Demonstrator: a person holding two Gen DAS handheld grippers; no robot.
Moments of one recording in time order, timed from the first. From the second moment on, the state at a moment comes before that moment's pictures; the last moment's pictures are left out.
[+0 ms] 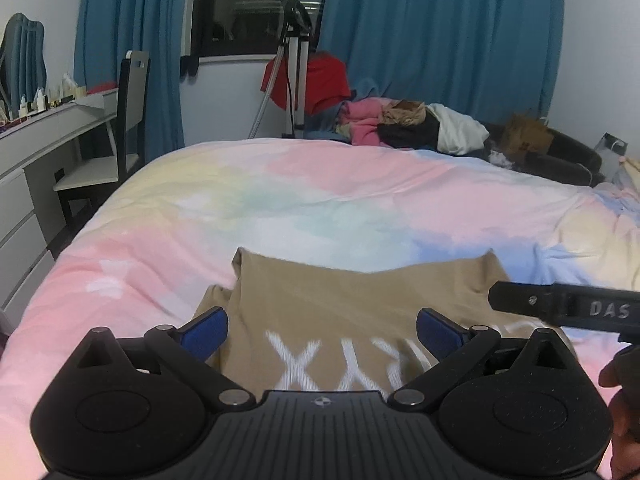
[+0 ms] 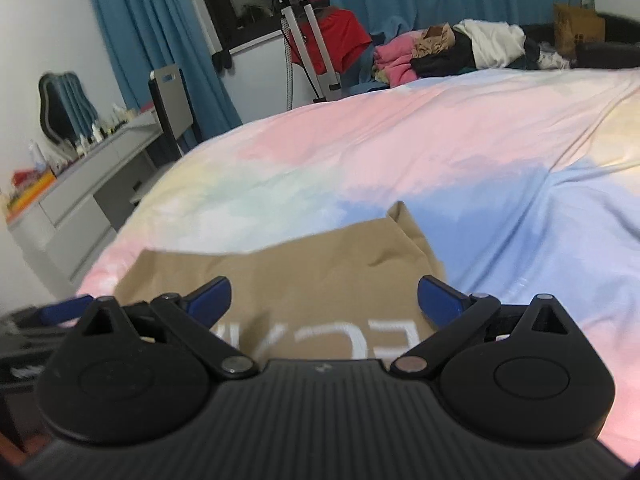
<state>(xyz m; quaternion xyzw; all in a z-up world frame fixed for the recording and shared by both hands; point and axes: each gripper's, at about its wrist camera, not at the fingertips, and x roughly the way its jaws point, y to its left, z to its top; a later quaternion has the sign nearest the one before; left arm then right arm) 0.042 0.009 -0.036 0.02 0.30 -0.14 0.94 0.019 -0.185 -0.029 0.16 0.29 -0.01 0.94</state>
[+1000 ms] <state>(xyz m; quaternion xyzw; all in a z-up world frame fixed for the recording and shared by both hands) 0.012 0.057 -0.057 -0.26 0.47 -0.21 0.82 0.015 -0.196 -0.057 0.22 0.34 -0.02 0.92</state>
